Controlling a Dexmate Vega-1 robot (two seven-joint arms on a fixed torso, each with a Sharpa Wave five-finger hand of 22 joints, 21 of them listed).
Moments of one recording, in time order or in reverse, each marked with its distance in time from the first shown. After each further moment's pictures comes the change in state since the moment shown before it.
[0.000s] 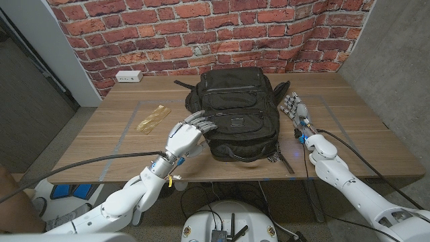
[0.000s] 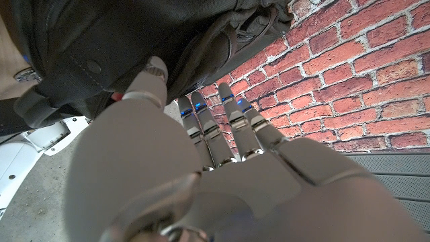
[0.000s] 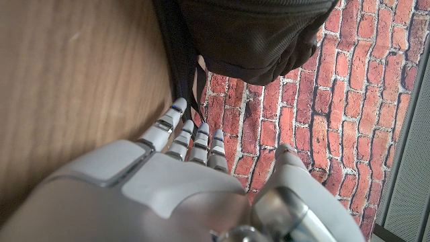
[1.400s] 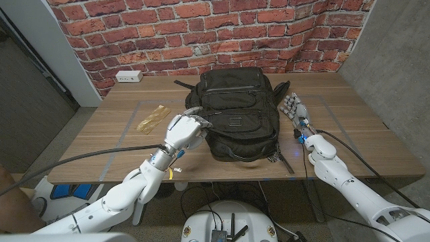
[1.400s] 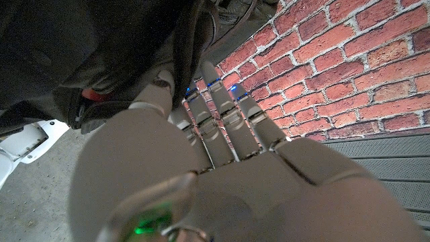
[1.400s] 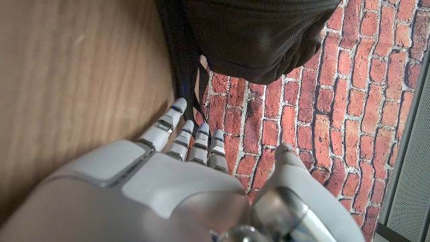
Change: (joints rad) left arm -0.032 -0.002 -0.008 -0.022 0.021 0.049 -0.023; left_hand -0.090 0.094 0.105 -0.005 -0.005 0.368 -0.024 -0.004 -0.005 0.401 -0.004 -0.001 0.009 0.386 -0.111 -0.005 0.002 0.216 -0.009 0.016 0.000; right arm 0.010 0.011 -0.001 0.022 0.002 0.006 0.005; right_hand 0.000 0.000 0.004 -0.004 0.000 0.000 0.000 0.000 0.000 0.000 0.000 0.000 0.000 0.000 0.000 0.000 0.002 0.000 0.000 0.000 0.000
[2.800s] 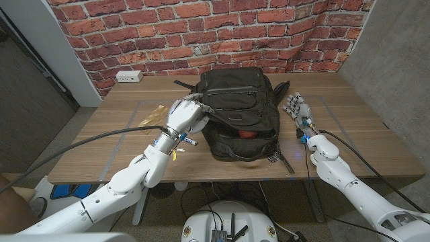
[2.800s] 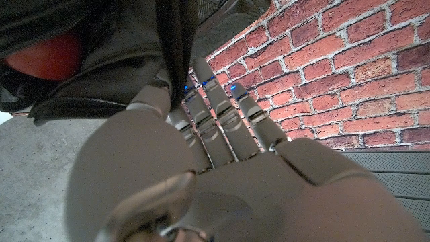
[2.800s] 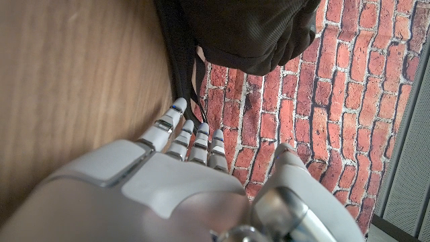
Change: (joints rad) left arm -0.078 -0.055 -0.032 -0.029 -0.114 -0.031 -0.103; left_hand -0.019 0.001 0.029 0.004 -0.004 0.021 -0.014 0.001 0.005 0.058 -0.002 -0.006 0.000 0.068 -0.036 0.000 0.004 0.001 0.002 -0.008 0.000; right arm -0.035 -0.022 0.022 -0.060 0.013 -0.013 -0.027; right_hand 0.000 0.000 0.004 -0.004 0.000 0.005 -0.005 0.000 0.000 0.000 0.000 0.000 0.000 0.000 0.000 0.004 0.000 0.000 0.000 0.000 0.000
